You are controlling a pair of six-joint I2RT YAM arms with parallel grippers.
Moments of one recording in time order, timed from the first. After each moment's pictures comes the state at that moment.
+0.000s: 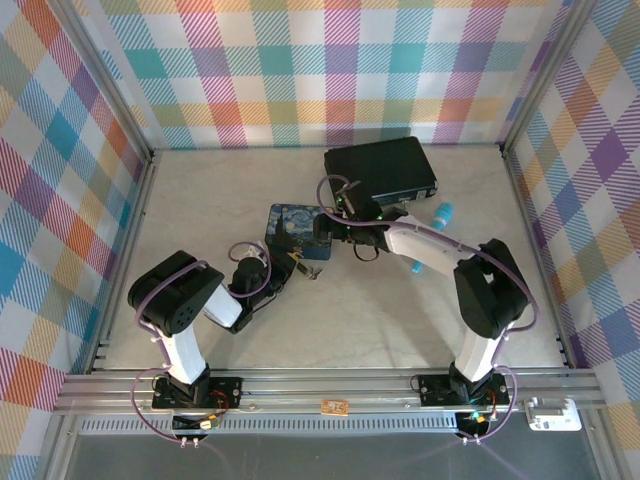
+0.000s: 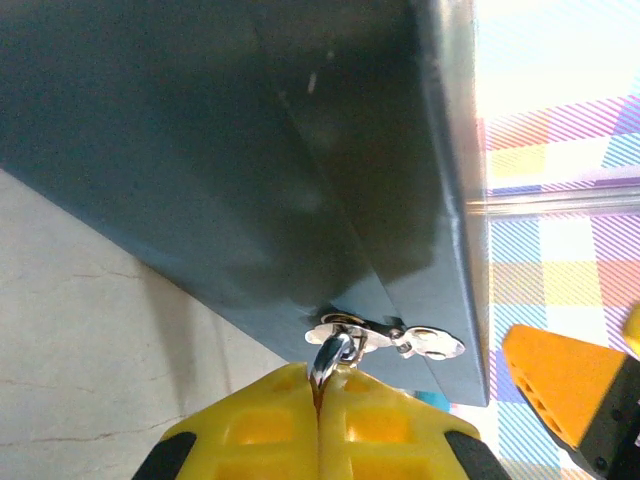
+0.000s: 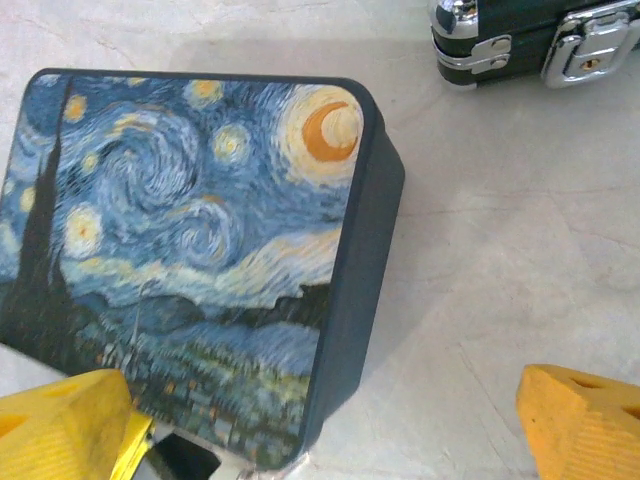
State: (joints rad) left arm -0.53 1.78 0.34 1.11 0.07 -1.31; right arm 0.67 1.79 1.28 -0.37 0.01 0.60
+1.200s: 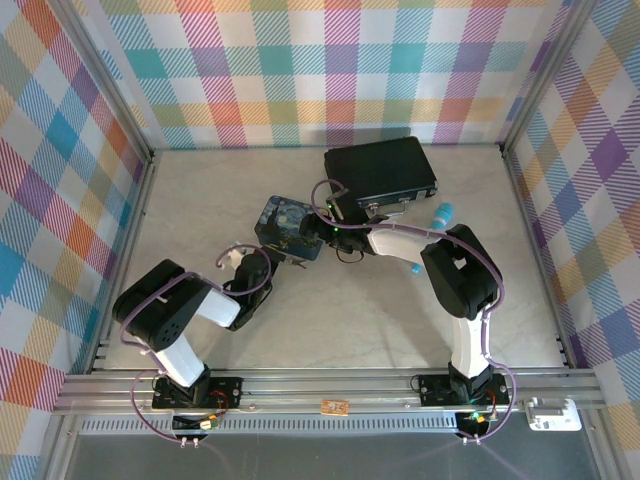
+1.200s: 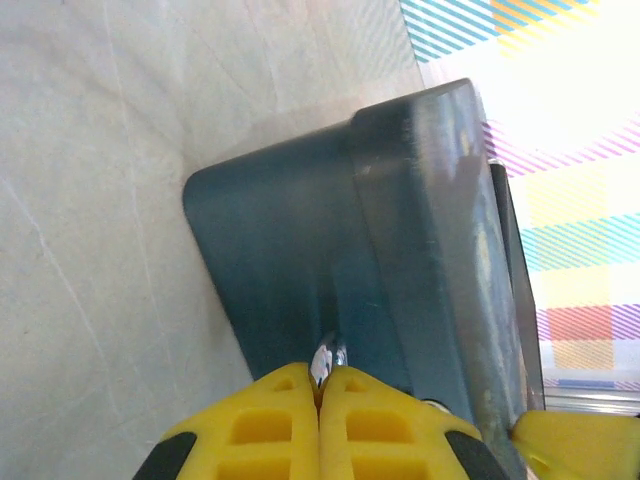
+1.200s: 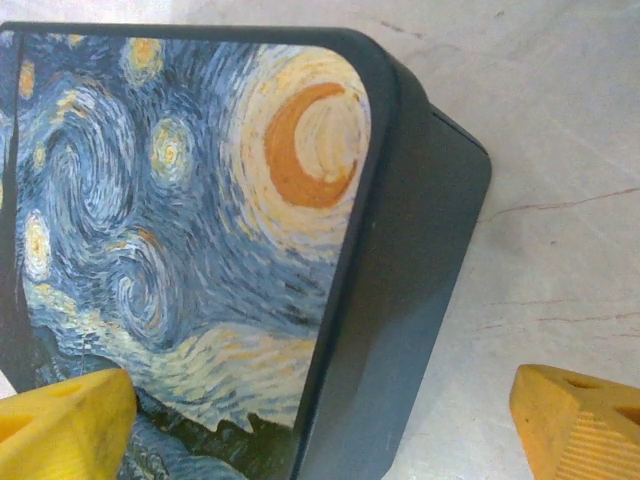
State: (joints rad) left arm -0.56 1.64 0.36 0.88 -0.37 -1.35; right arm 0.68 1.96 1.27 -0.13 -0.14 0.85
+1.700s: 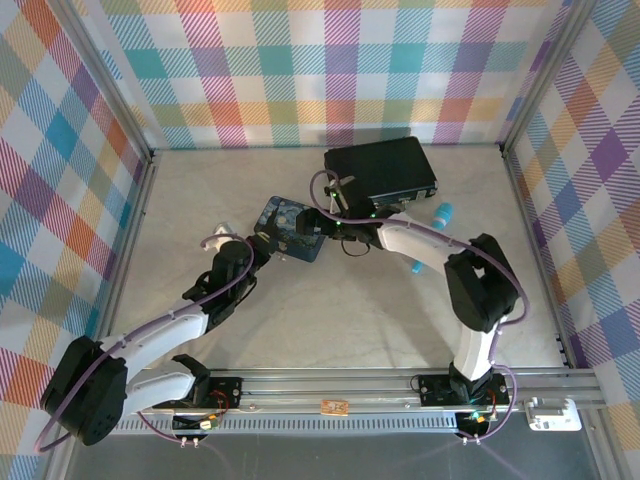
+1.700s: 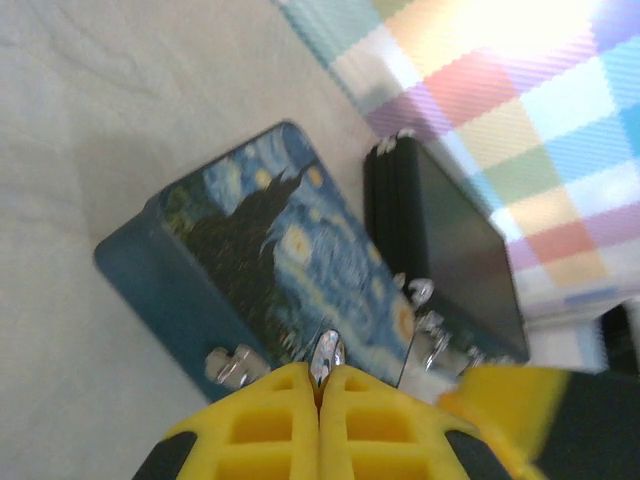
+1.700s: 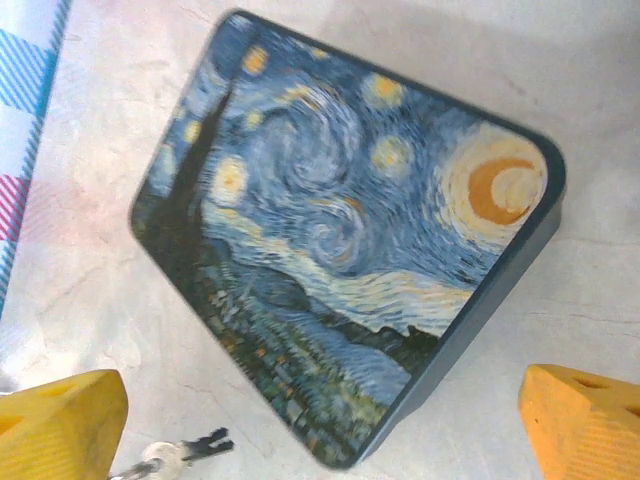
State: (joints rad) left arm -0.56 1.08 0.47 0.20 -0.30 -1.07; right arm 0.68 1.80 1.32 -0.28 -0.19 0.60
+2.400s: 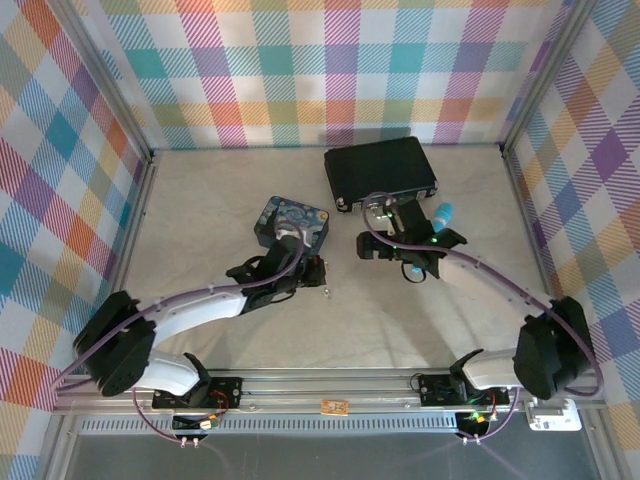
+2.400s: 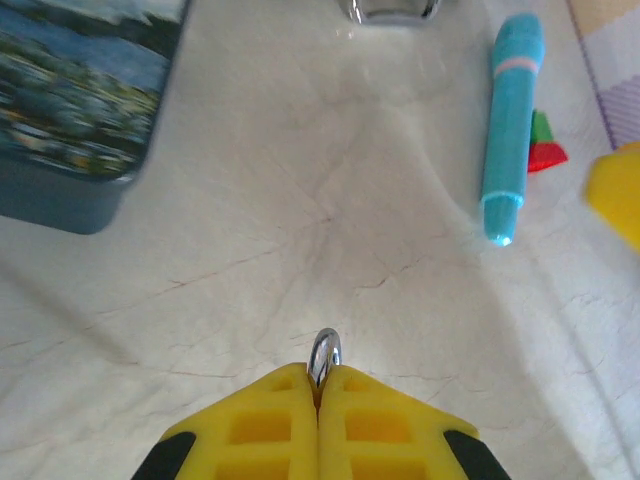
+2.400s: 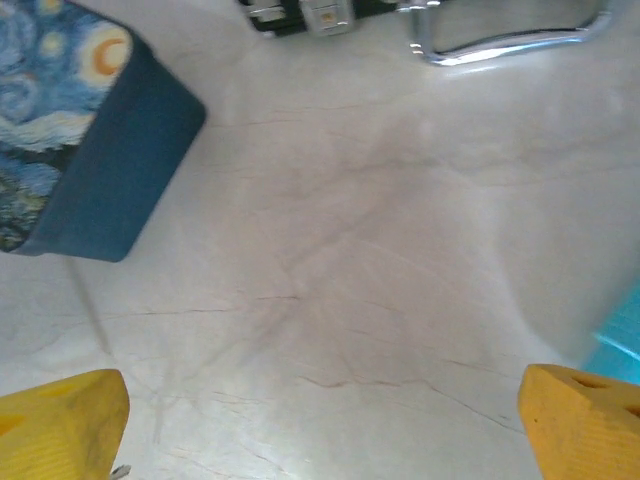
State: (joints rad) left arm -0.83 1.42 0.78 -0.04 -0.03 -0.77; right arm 0.53 1.31 0.95 -0.53 0.05 0.41
